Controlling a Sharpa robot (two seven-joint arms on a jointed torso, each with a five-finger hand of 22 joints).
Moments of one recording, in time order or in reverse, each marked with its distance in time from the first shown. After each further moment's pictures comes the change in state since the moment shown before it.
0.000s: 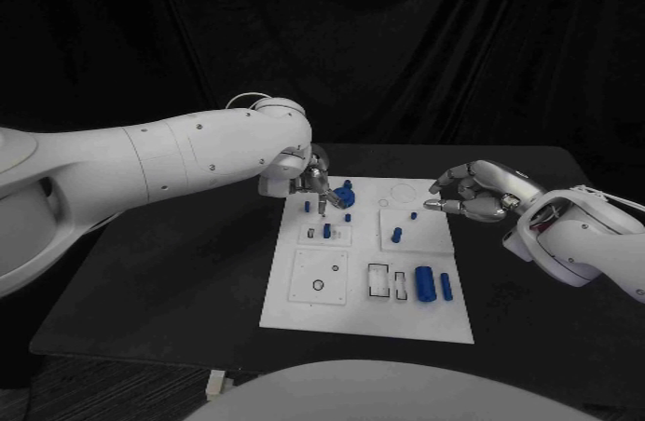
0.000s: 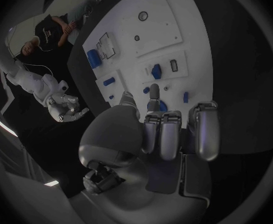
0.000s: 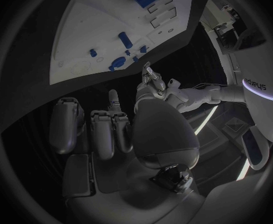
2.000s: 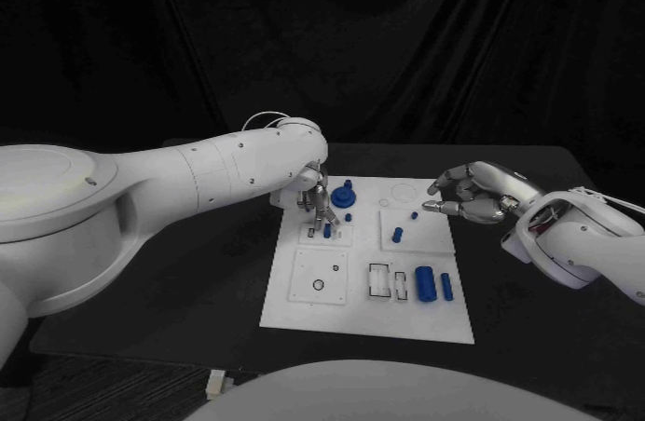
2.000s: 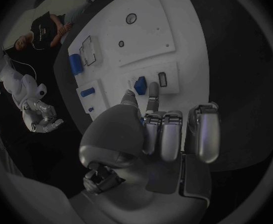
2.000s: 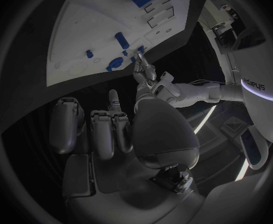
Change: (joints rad) left arm -0.089 0.146 0.000 -0.230 -0.009 0.086 -0.071; left_hand 0.038 -0.007 0.042 -0.014 0.019 0.095 -0.014 -0.042 -0.151 0.002 -0.002 -0.001 -0.002 0.000 0.000 0.000 0.000 0.000 0.004 -0.002 0.024 0.000; right arm -0.003 0.000 0.000 0.010 0.000 -0.003 0.007; right_hand 0.000 0.000 -0.003 -0.003 0.000 0.003 -0.004 0.000 -0.001 -0.001 -0.001 0.000 0.000 0.000 0.000 0.000 0.000 0.000 0.000 0.000 0.000 0.000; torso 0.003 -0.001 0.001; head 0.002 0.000
